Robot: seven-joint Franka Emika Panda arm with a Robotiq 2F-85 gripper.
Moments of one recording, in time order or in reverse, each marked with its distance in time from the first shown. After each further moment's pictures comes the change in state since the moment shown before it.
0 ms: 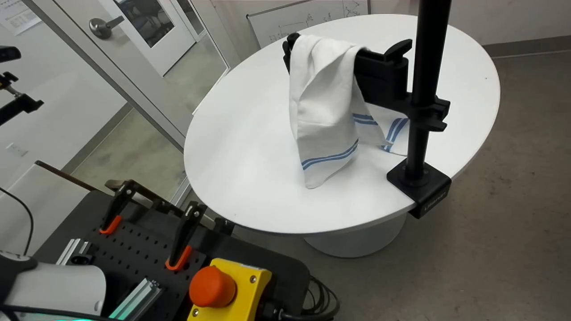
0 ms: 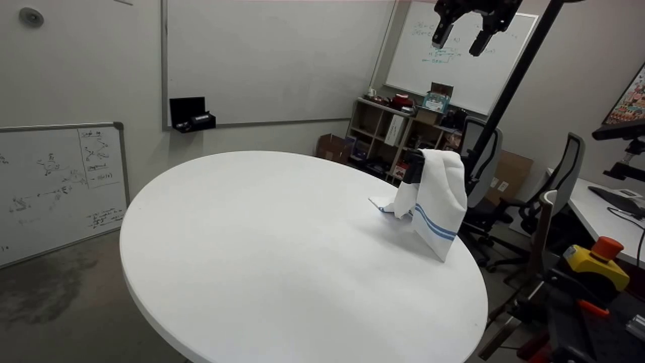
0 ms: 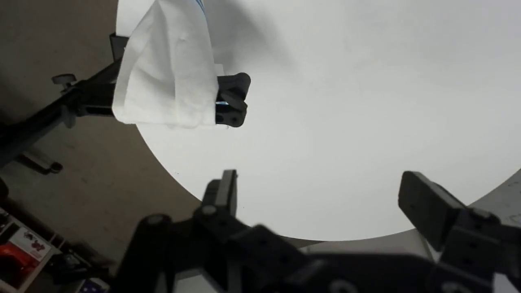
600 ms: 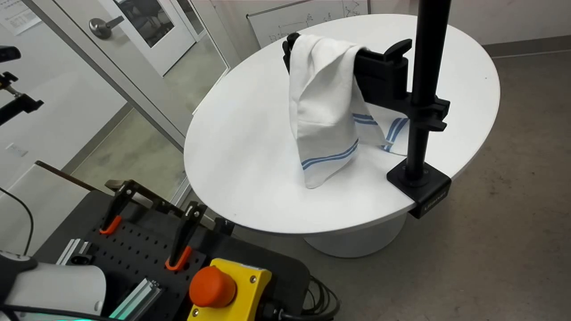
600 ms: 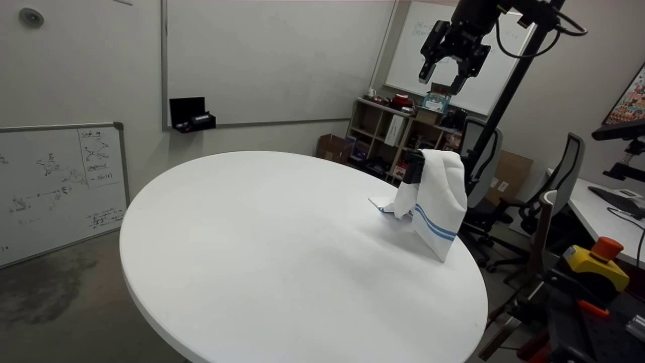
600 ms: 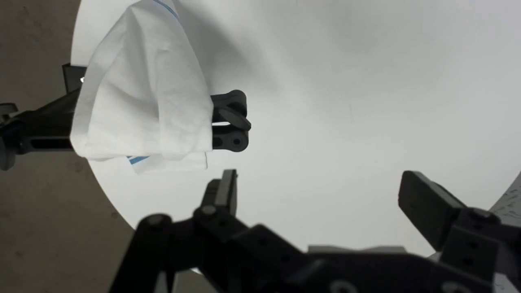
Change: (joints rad) arm 0.003 0.210 -0.187 0.100 0.275 0.031 -0.332
